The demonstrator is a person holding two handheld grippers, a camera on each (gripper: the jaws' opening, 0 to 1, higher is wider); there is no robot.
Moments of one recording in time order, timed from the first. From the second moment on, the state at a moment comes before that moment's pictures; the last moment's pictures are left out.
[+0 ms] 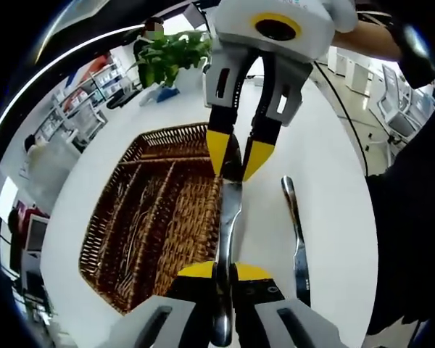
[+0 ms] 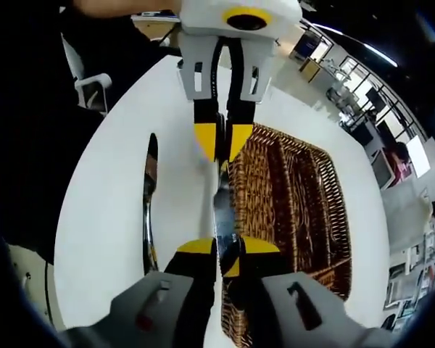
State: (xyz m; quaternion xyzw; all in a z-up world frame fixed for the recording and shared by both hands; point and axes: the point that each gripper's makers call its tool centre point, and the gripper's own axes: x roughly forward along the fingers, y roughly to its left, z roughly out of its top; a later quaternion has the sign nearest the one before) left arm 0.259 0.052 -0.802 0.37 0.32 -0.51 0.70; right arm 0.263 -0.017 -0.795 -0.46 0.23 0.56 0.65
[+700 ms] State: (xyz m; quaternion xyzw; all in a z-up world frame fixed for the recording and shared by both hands) left arm 0.321 0.069 -0.819 0.44 0.34 -0.48 0.68; right arm 0.318 -0.010 -0.821 -0.46 0.25 0.51 0.68
